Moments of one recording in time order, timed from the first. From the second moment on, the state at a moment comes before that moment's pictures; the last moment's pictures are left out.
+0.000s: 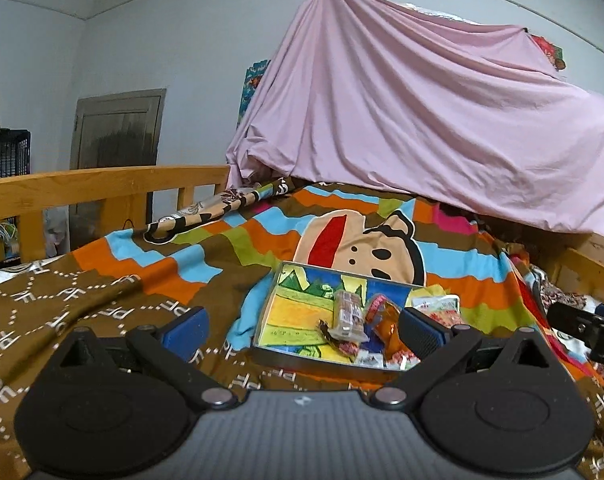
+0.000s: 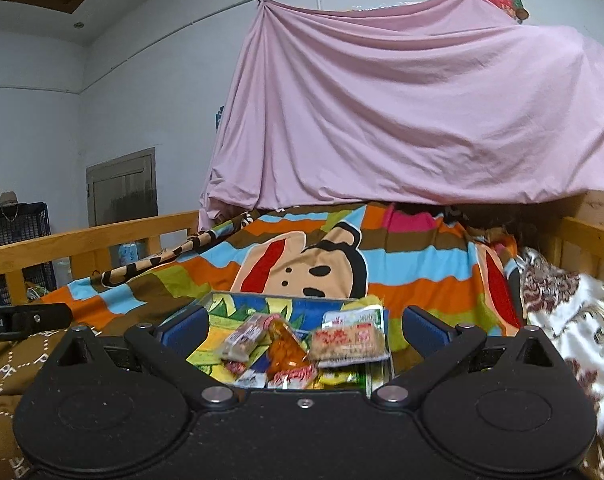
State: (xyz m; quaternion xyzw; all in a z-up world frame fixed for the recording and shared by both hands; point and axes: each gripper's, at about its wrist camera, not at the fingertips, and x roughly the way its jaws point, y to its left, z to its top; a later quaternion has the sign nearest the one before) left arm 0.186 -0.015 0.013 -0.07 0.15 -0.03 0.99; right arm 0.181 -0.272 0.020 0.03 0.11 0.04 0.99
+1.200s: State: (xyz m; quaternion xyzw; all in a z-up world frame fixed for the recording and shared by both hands) left arm 0.145 -0.021 -0.030 -0.03 0.18 -0.06 0.98; right arm 0.147 -0.248 -0.018 0.01 0.18 0.03 0.98
